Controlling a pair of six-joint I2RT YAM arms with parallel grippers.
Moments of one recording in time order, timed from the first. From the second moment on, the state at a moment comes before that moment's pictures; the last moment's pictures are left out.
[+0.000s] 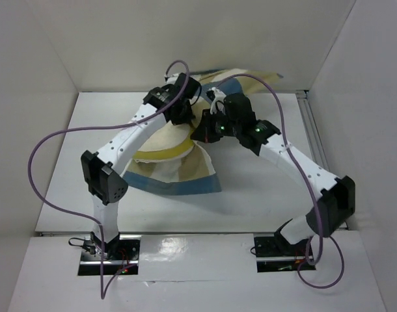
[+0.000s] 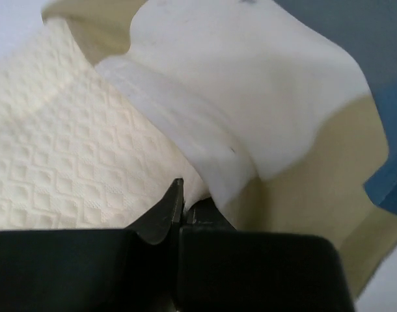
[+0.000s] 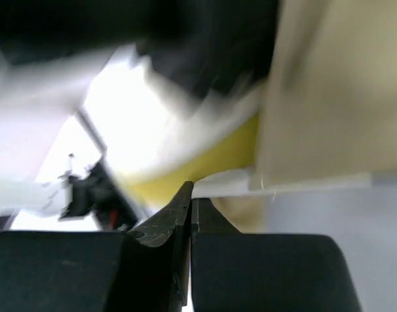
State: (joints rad) left arm -0.62 1.96 2.12 -1.08 -0.37 -0.76; right arm 0.60 1.49 1.37 -0.37 -0.39 0.42
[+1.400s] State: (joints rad) left arm -0.18 1.54 1.43 -0.96 -0.16 -0.53; right arm 0.76 1.70 1.22 -0.40 -0.11 0.52
